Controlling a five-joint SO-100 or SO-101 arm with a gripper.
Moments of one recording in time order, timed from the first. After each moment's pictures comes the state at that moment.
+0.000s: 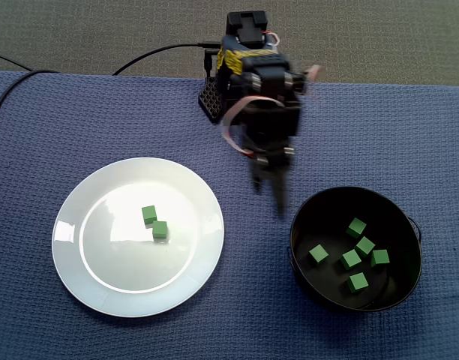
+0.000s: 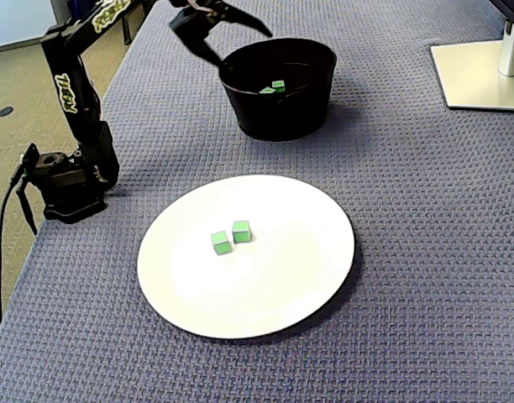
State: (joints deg) arm -2.1 91.0 59.2 96.4 -4.8
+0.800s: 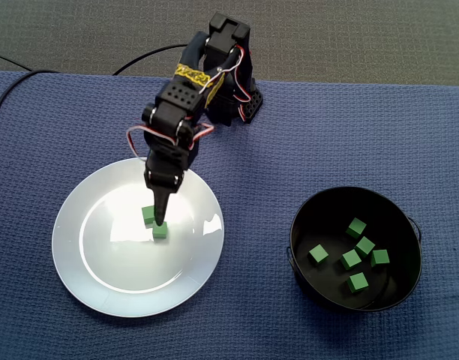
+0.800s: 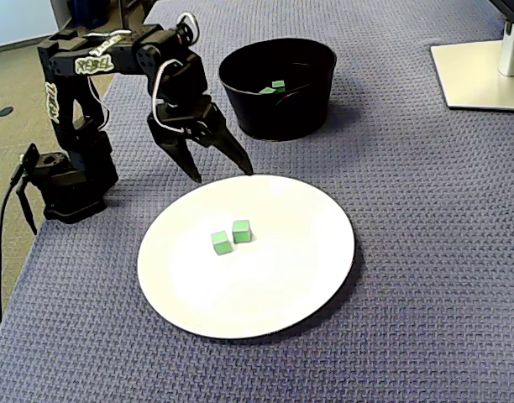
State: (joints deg) arm 25.2 83.1 79.5 86.0 -6.9
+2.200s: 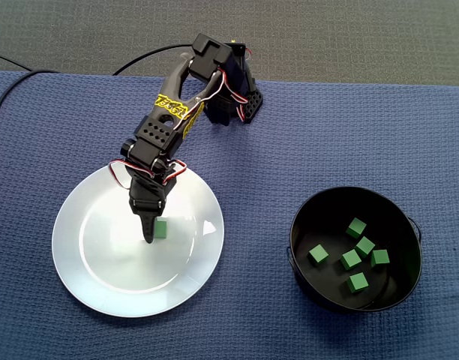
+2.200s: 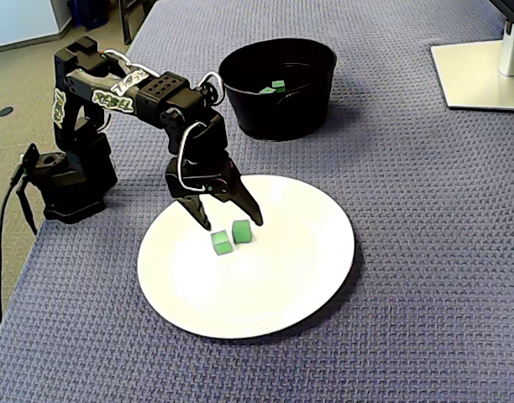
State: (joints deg) arm 29.8 67.0 79.0 74.6 -16.5
